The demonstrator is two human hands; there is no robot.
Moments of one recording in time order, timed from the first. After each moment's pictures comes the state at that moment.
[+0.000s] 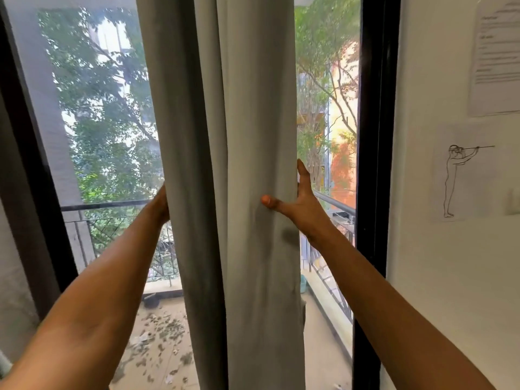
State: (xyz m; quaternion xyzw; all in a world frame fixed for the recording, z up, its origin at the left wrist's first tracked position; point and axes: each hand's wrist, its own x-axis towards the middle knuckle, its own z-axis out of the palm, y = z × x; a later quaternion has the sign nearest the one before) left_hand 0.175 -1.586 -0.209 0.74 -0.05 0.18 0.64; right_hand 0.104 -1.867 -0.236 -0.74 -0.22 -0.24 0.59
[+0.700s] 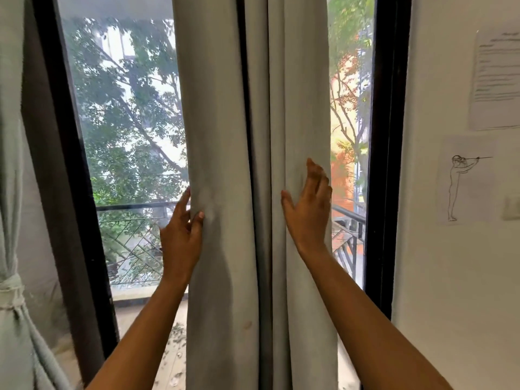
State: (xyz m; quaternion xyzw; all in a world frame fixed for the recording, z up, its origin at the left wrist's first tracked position) left_hand 0.054 -1.562 -0.284 0.70 -0.13 0.51 0.47; right_hand 0.050 -1.780 -0.239 -0.75 -0.05 -0.56 0.34
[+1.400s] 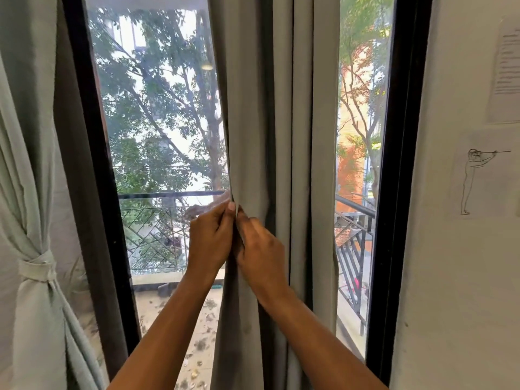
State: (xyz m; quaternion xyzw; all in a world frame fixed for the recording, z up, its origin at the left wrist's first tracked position) left_hand -0.005 -1.581 -0.280 0.75 -0.15 0.47 0.43; right_hand -0.005 -1.683 -0.314 -0.79 -0.25 -0.48 0.30
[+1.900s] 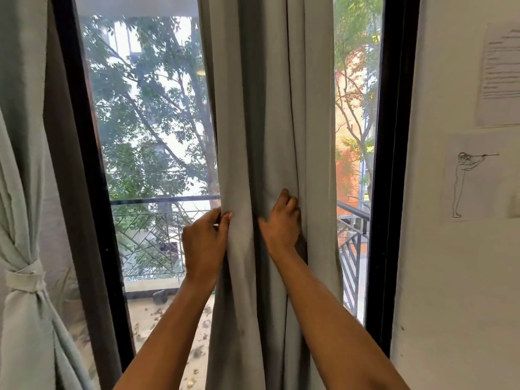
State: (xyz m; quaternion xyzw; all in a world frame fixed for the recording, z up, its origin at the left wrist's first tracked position) left_hand 0.010 -1.590 -0.281 0.77 -0.06 0.53 0.35; right_hand 0.100 -1.723 -0.286 -0.86 0.03 -0.41 0.30
